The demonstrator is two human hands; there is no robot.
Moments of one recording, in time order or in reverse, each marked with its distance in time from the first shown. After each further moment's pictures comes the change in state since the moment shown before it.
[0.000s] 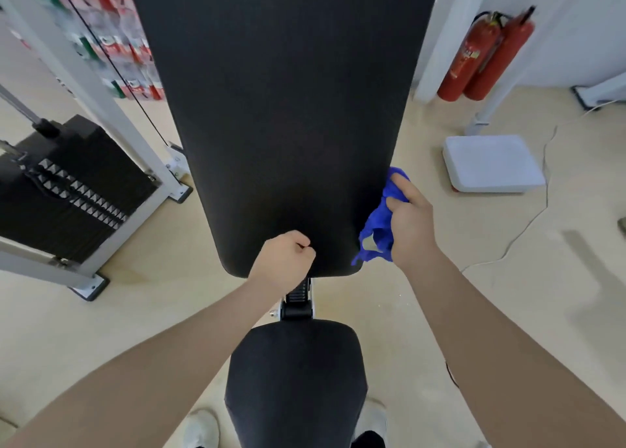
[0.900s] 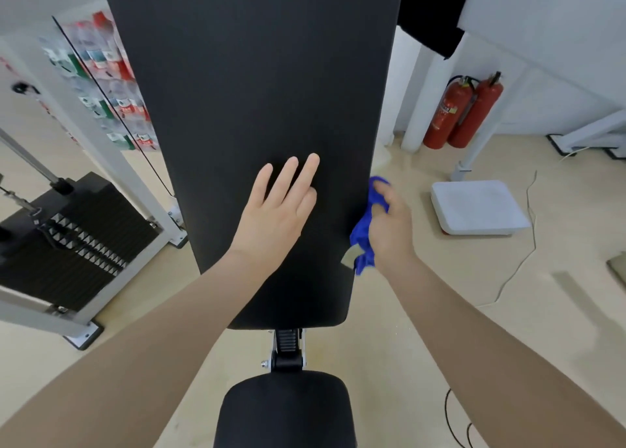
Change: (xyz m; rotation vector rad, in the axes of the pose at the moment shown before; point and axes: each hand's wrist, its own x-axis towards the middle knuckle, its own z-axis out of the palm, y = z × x) left_hand 0.023 0.096 -0.066 1.325 0.805 0.803; right_hand 0.011 -0.081 0.018 -0.245 0.003 -0.309
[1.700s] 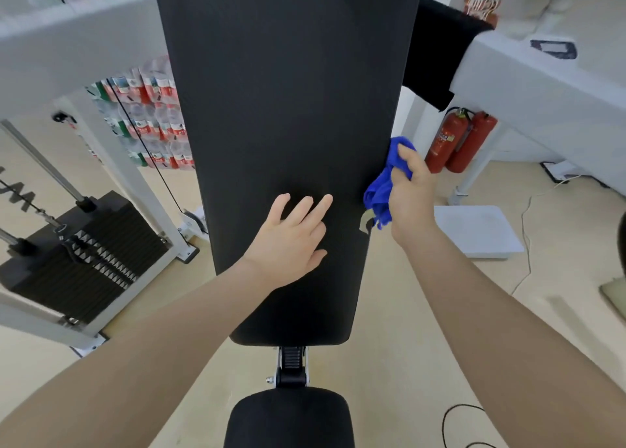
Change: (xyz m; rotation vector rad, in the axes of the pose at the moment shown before) left_hand 0.011 -0.032 -0.033 -0.162 0.016 0.140; right_hand 0.030 -0.100 -0.007 0.089 0.060 -0.109
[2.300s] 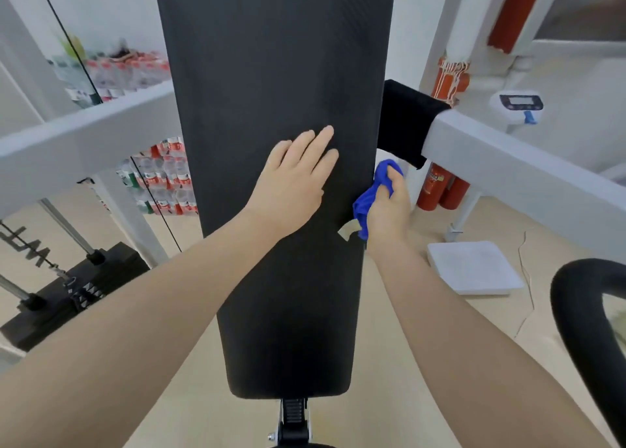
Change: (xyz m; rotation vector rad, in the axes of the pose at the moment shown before) left_hand 0.102 -0.070 -0.096 0.074 0.213 -0.149; right_hand 0.020 -0.058 0.014 0.050 0.071 0.031
